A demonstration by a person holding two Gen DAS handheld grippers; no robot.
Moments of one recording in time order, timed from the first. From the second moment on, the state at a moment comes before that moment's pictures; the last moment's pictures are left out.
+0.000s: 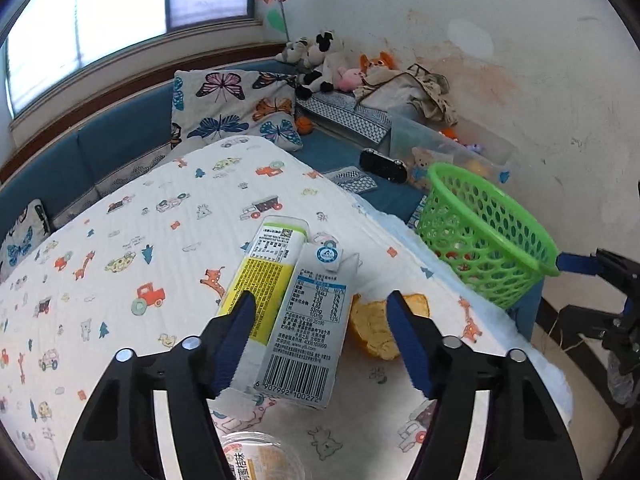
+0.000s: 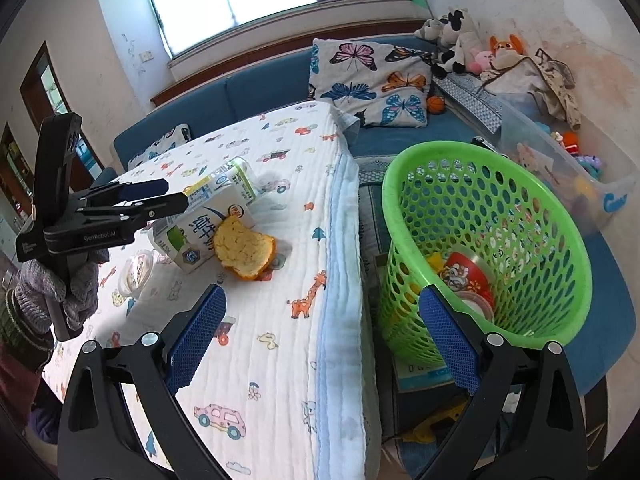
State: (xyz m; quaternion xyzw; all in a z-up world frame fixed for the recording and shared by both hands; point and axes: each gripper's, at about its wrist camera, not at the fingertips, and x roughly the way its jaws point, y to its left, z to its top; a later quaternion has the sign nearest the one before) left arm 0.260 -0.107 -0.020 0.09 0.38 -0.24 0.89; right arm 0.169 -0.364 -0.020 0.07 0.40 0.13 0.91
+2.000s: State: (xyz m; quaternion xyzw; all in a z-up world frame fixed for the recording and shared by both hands) left arm 0.229 -0.044 0.052 0.04 0.32 -0.23 0.92; right arm 0.256 -0.245 -0.089 -0.03 0.46 0.17 0.87
